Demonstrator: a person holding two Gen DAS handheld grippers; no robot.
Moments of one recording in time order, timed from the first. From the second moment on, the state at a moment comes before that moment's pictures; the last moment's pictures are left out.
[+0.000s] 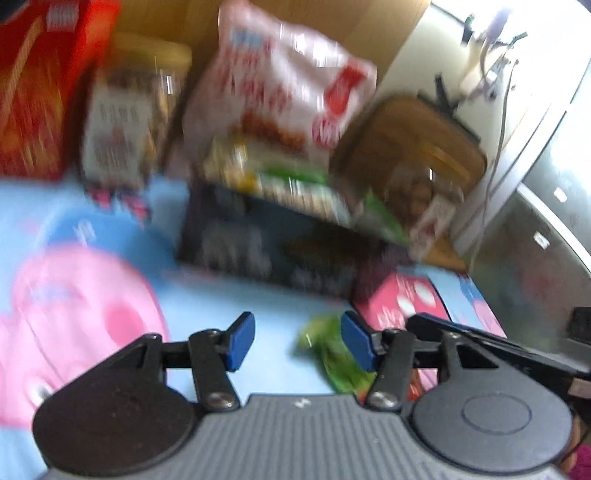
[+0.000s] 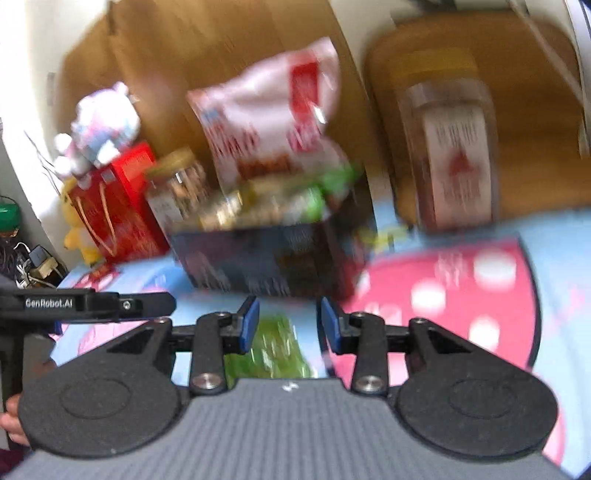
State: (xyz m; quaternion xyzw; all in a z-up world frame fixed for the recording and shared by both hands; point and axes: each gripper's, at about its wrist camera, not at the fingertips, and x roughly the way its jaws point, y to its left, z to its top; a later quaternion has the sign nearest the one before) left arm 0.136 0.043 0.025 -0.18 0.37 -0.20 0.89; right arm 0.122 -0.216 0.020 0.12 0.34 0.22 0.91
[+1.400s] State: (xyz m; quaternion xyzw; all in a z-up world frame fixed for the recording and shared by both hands) left arm 0.082 0.116 -0.003 -0.28 0.38 -0.17 0.86; right arm 0.050 -0.123 0.006 0.05 0.38 0.39 0.84
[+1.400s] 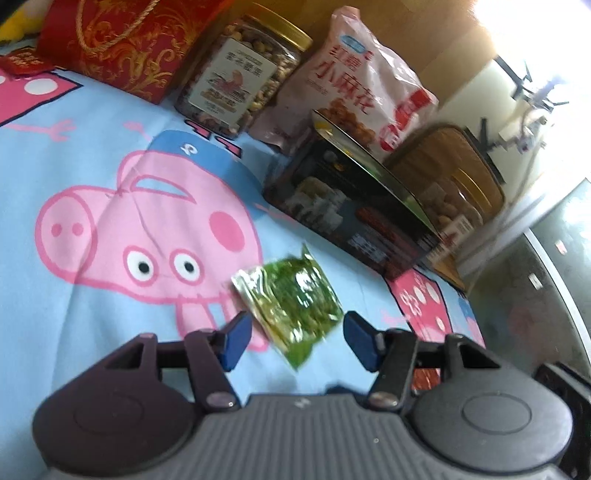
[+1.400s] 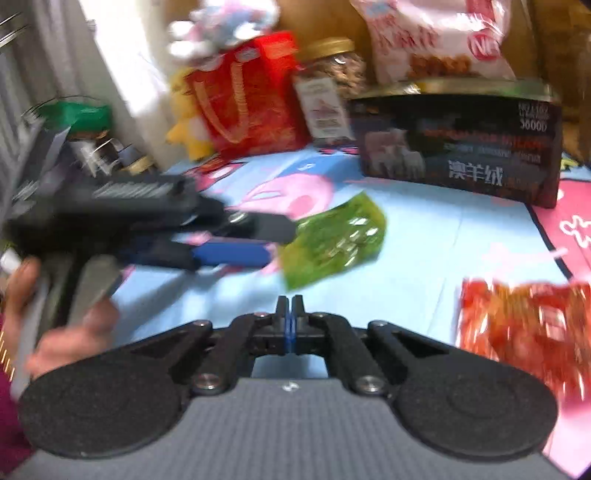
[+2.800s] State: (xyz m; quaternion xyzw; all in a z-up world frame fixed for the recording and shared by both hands) left arm 0.042 0.150 -0.012 -0.38 0.38 -0.25 0.81; right arm 0.107 -0.158 -0.012 0.29 0.43 0.37 0.77
